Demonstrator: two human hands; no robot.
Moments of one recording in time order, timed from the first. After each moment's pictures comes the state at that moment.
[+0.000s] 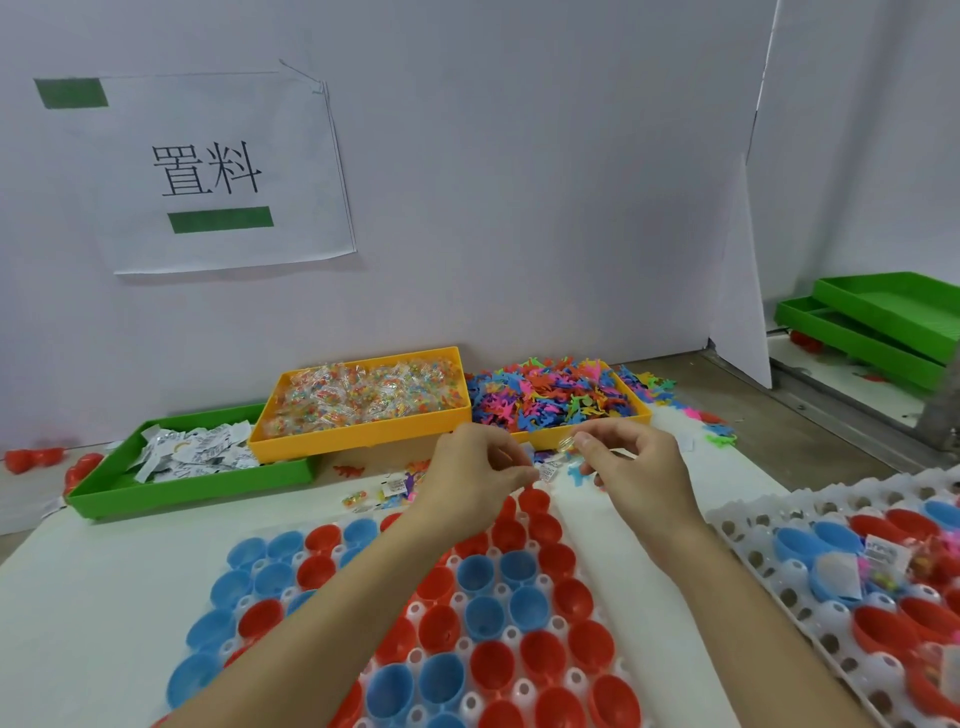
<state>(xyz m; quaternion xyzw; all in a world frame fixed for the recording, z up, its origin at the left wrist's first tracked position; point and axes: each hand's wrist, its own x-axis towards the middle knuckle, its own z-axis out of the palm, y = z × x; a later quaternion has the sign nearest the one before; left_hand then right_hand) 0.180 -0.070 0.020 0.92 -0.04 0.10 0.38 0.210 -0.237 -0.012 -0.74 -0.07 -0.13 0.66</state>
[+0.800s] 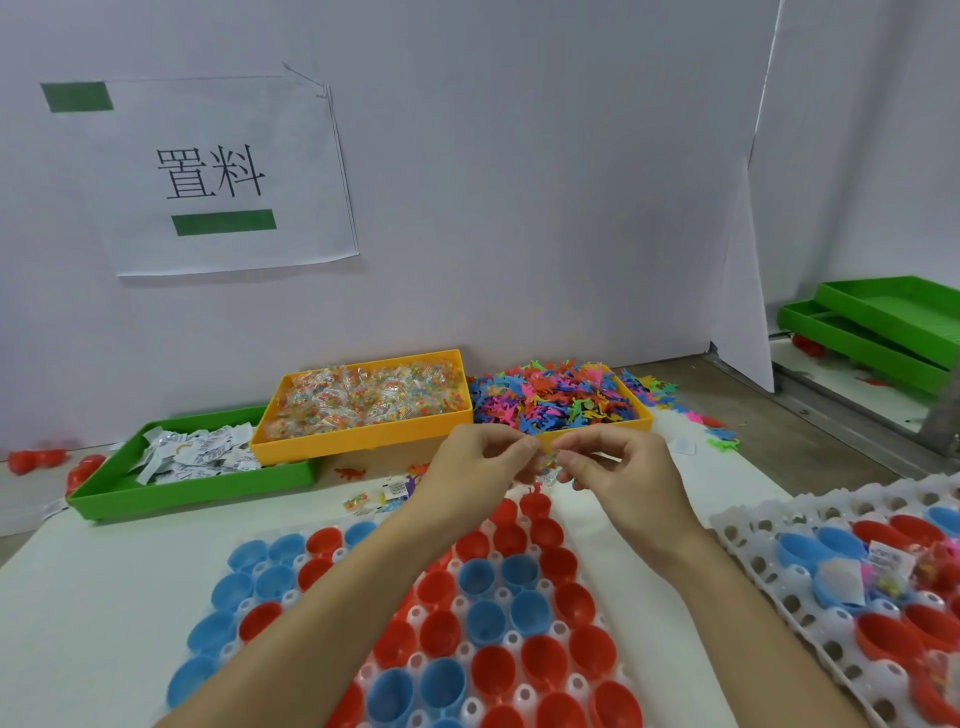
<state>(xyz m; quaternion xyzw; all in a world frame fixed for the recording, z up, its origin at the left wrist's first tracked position) 0.178 -0.070 0.024 0.85 -0.04 0.06 0.53 0.203 -0.235 -0.008 -0.73 -0.16 -0.09 0.65</state>
